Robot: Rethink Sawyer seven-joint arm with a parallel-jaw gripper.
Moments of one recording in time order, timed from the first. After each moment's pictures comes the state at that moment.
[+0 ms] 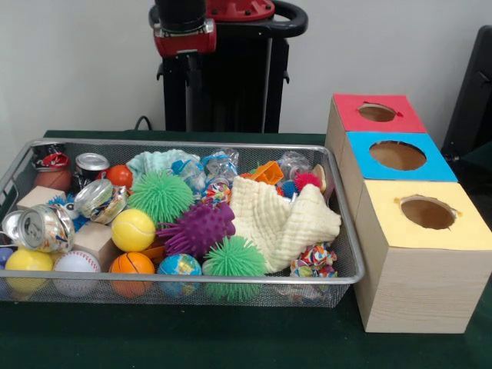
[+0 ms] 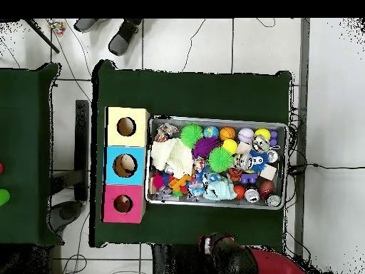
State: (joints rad) arm -0.83 -0.85 0.19 2.32 -0.43 0.31 1.45
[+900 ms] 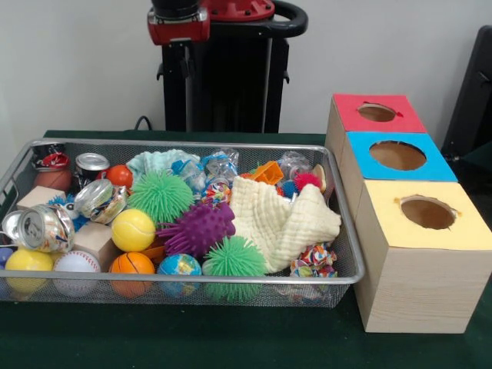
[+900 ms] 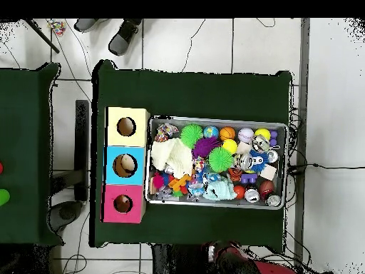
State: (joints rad) arm -0.89 -0.92 0.22 2.38 -0.47 0.27 1.45
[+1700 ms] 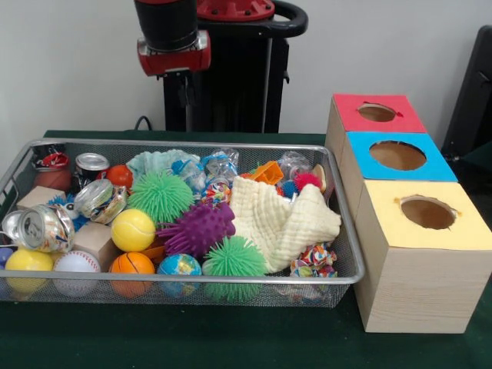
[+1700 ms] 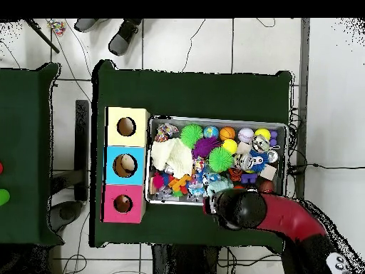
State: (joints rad) arm -0.74 -0.82 0.30 1.99 -0.31 0.69 1.45
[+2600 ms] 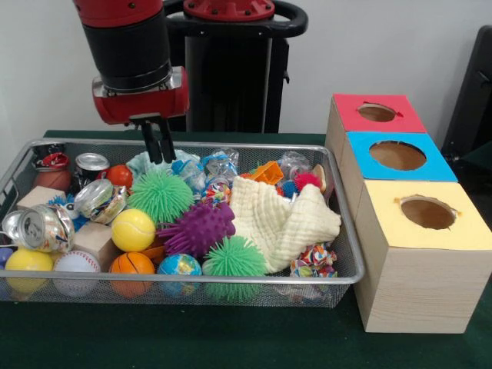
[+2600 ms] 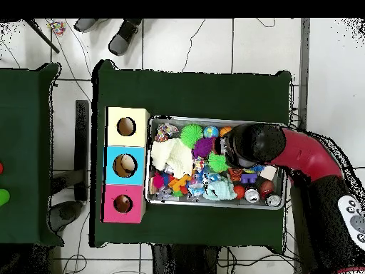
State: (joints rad) arm -0.68 -0.66 0.36 1.50 -0.25 0.88 1.45
